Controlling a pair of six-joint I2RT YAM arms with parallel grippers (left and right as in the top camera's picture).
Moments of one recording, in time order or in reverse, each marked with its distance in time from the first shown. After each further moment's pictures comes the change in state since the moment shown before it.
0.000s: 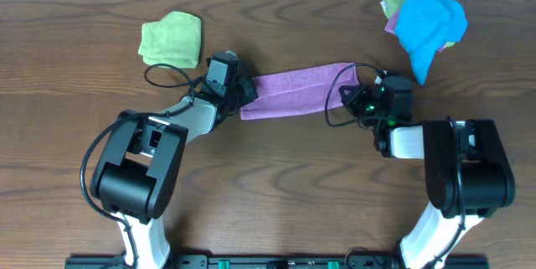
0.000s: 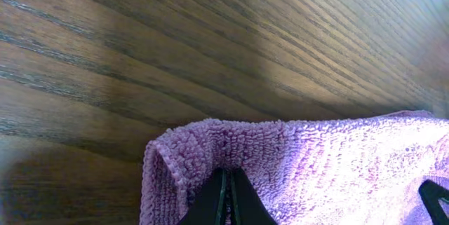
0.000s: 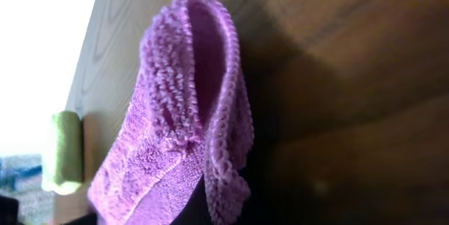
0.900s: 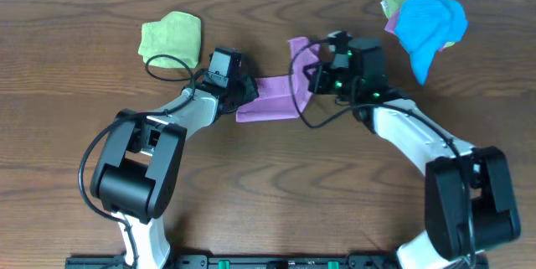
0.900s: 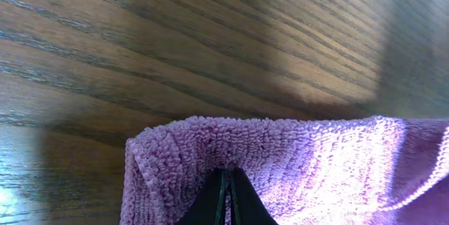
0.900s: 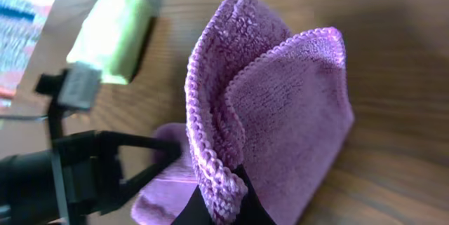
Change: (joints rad) left arm 0.000 0.001 0.088 -0.179 -0.002 0.067; right arm 0.238 -0.208 0.335 -0.585 -0.006 -0.458
